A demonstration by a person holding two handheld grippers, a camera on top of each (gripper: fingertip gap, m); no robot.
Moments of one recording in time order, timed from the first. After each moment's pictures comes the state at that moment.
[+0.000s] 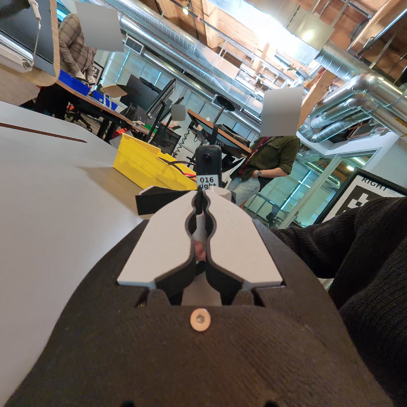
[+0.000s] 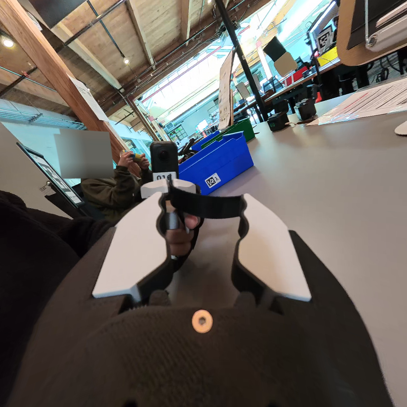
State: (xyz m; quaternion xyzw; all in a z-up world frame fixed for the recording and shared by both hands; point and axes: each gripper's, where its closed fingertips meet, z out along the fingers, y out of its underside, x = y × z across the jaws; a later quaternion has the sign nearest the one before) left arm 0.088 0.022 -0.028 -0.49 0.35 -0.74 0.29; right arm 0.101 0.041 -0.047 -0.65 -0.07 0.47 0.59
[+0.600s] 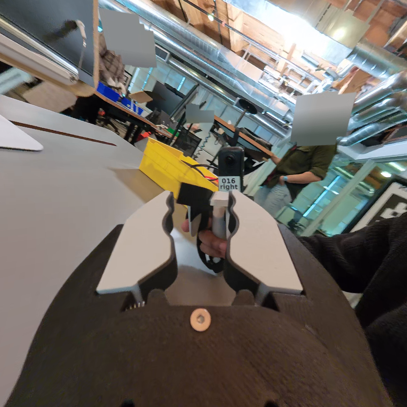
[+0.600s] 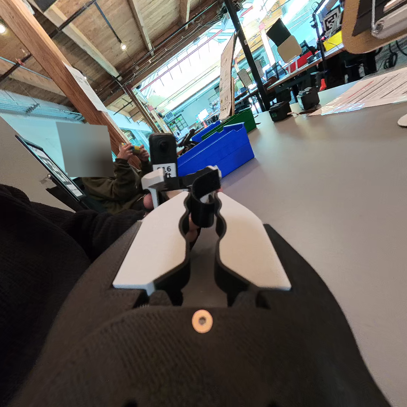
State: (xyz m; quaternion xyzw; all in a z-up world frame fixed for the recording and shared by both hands) left arm 0.090 0.041 -0.036 -0.53 0.34 -0.71 0.32; right arm 0.103 0.037 -0.049 -0.66 -0.08 0.47 0.57
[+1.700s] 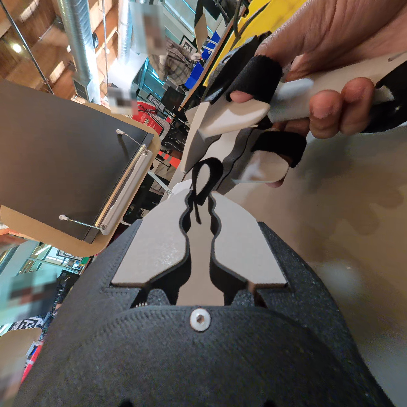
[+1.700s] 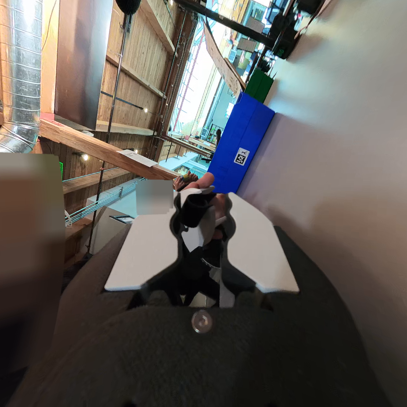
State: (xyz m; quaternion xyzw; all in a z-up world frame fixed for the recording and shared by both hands) left arm 0.100 0.035 -0.082 -0.34 0.66 -0.12 0.66; right arm 0.101 0.045 -0.075 -0.63 0.12 0.66 0.39
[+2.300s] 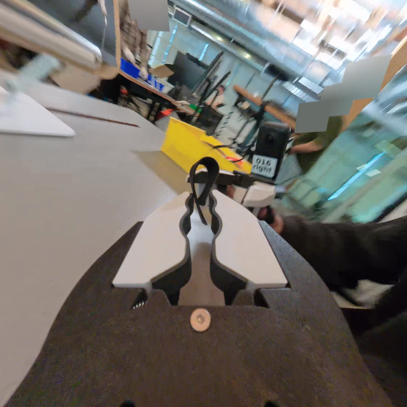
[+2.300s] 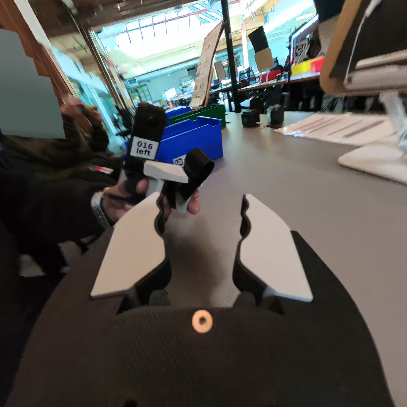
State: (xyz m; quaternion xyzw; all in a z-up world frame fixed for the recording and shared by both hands) left arm 0.089 0.051 -0.055 -0.57 0.37 -0.66 0.32; right arm 0.105 0.044 -0.057 -0.69 -0.16 0.33 0.62
